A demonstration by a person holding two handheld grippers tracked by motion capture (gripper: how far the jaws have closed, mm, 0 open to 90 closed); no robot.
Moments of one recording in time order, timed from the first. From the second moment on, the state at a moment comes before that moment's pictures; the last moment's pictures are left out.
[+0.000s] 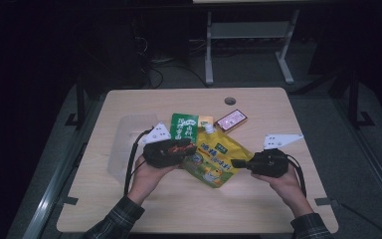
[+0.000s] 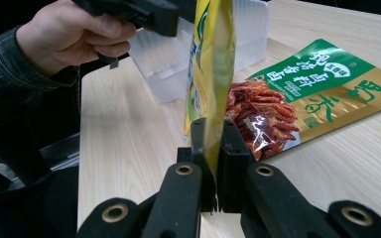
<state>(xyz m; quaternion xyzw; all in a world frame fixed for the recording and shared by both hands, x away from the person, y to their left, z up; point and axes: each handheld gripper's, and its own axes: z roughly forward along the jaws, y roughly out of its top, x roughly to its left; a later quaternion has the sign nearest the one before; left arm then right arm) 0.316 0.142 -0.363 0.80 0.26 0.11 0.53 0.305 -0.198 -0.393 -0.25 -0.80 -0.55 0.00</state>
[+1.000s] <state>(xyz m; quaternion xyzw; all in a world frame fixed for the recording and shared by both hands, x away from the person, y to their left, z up) 0.242 0.129 -0.432 0.88 0.20 0.05 0.43 0.324 -0.180 -0.371 -0.27 -0.79 -0.55 0.00</state>
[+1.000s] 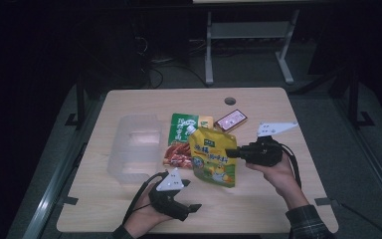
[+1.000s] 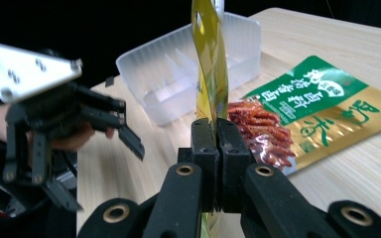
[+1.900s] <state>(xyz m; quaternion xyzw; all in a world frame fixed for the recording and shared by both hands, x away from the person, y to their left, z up) 0.234 0.125 -0.440 0.88 0.18 0.03 0.44 0.361 -0.110 -0.327 -0.23 -0.79 -0.57 0.01</state>
